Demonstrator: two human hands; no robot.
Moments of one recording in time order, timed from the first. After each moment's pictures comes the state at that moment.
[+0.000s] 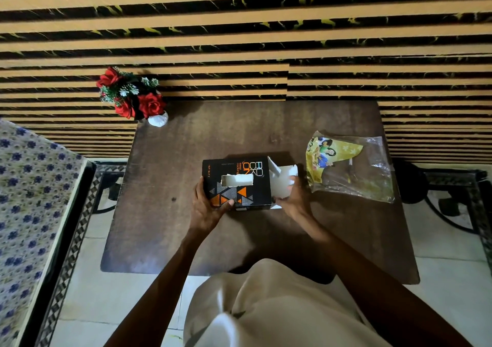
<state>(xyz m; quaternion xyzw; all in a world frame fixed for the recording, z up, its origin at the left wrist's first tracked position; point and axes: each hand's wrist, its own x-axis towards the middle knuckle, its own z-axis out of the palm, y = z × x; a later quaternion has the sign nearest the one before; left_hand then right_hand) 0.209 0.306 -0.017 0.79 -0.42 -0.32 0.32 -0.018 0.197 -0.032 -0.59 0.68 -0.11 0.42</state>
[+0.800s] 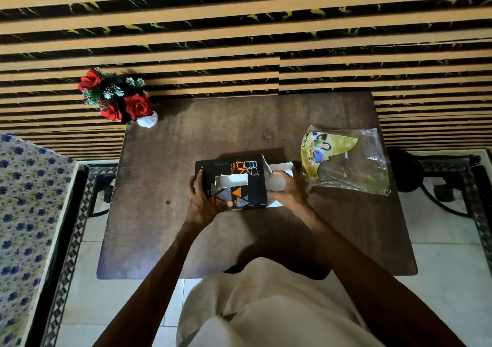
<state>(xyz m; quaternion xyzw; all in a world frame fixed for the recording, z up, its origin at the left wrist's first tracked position) 0.219 0.285 -0.022 0.76 -0.46 -0.35 0.29 -0.015 0.180 -0.022 -0.64 0.67 -0.03 0.39</state>
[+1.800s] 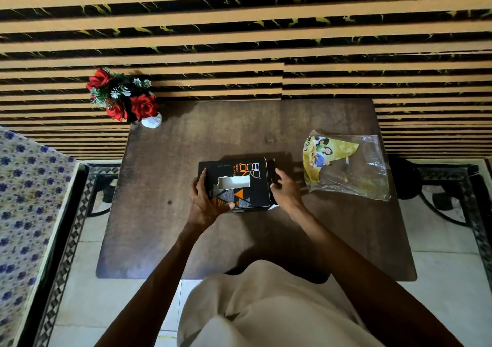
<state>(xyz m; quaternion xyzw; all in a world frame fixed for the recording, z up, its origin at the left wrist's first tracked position) 0.219 0.289 -0.019 0.76 -0.45 -0.36 0.30 0.005 0.185 0.001 -0.54 0.66 -0.11 0.50</state>
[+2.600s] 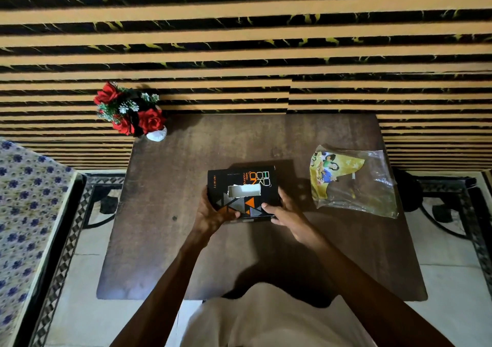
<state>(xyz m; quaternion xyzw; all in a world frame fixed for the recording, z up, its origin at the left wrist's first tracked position) 0.228 0.269 0.001 0.68 -0.31 -0.51 0.42 0.017 0.195 0.005 -0.41 0.58 -0.13 0.70</state>
